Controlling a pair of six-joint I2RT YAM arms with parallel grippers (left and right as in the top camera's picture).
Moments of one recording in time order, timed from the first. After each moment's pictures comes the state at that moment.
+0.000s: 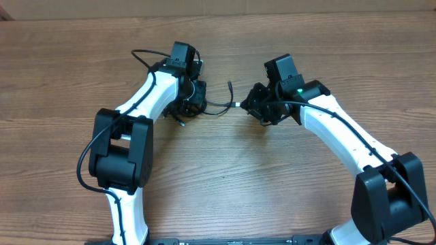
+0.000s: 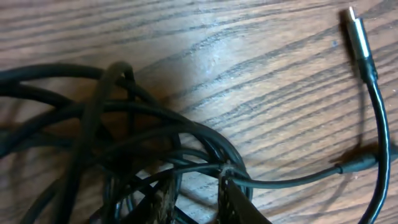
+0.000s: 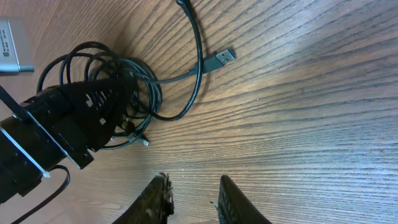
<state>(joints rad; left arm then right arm) -0.27 2.12 1.52 -0.65 0.13 -0.11 0.39 1.73 1.26 -0.63 -0.35 0.93</state>
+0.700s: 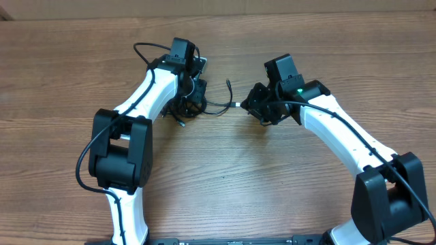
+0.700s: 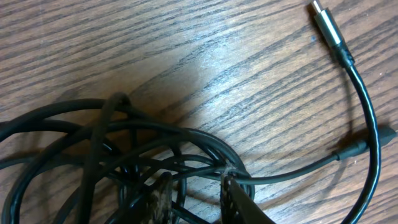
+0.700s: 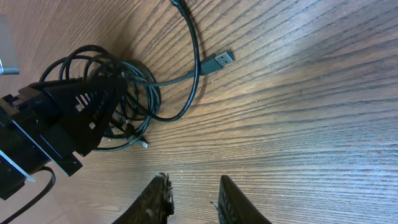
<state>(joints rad) -0.27 2.12 1.56 -0.68 0.14 0.03 0.39 1.73 1.26 -0.63 -0.35 0.93</state>
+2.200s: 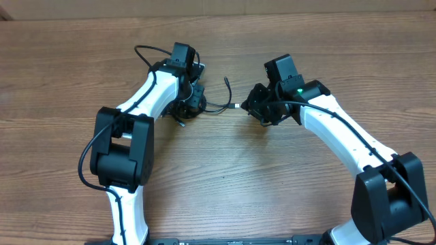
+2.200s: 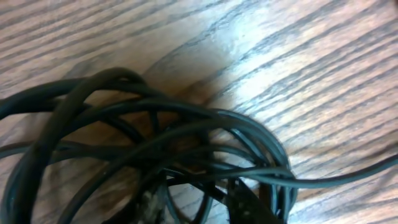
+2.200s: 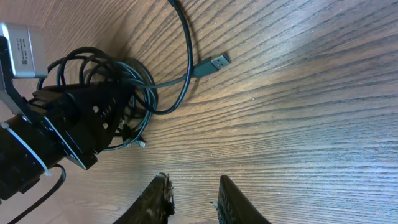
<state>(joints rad) -0.27 2.14 1.53 -0.68 0.06 0.06 0.39 1.73 1.26 -0.64 -0.35 0.93</state>
